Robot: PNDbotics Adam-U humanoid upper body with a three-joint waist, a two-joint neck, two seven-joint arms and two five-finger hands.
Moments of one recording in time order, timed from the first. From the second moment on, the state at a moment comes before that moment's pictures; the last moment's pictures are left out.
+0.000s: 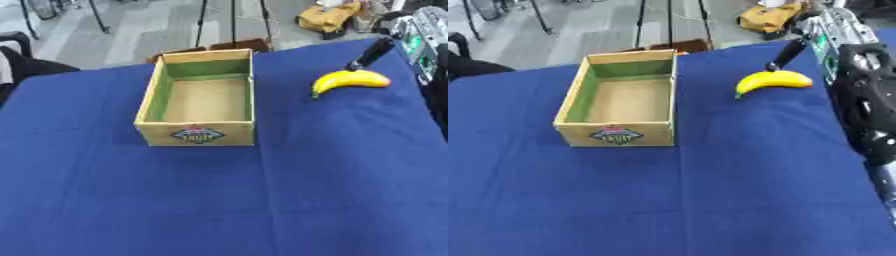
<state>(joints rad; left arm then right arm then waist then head) -0.15 0.13 0.26 -1.98 0.00 -0.53 0.41 -1.15 -0.52 0.03 -0.77 1.31 0.27 0.69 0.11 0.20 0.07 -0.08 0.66</state>
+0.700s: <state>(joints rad) -0.15 0.13 0.26 -1.98 0.00 -0.53 0.41 -1.14 -0.52 0.03 -0.76 1.21 0.26 0.67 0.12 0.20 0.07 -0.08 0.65</state>
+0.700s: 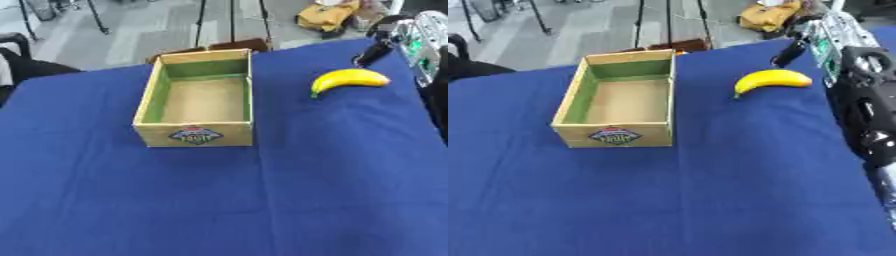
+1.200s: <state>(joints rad) -0.15 0.13 0.26 -1.98 0.00 -0.53 0.41 -1.14 -0.53 0.05 -0.74 1.19 0.24 0.66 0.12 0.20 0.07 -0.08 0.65</state>
